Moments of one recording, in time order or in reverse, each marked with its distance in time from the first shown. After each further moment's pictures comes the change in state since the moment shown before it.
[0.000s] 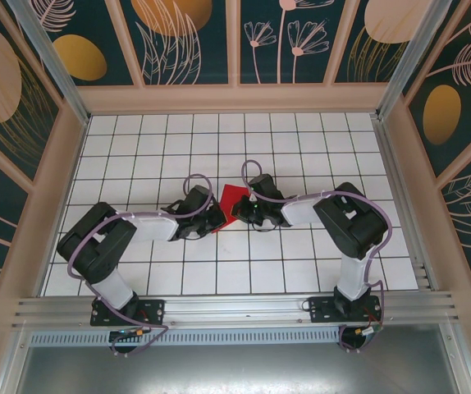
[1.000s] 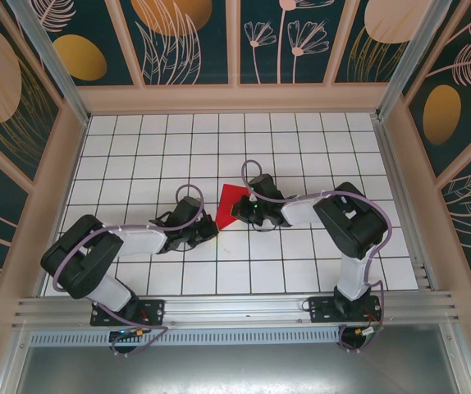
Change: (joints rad) left arm 0.005 -0.134 -0.166 0.024 0.031 0.074; right arm -0.001 0.003 0.000 0.000 -0.001 0.000
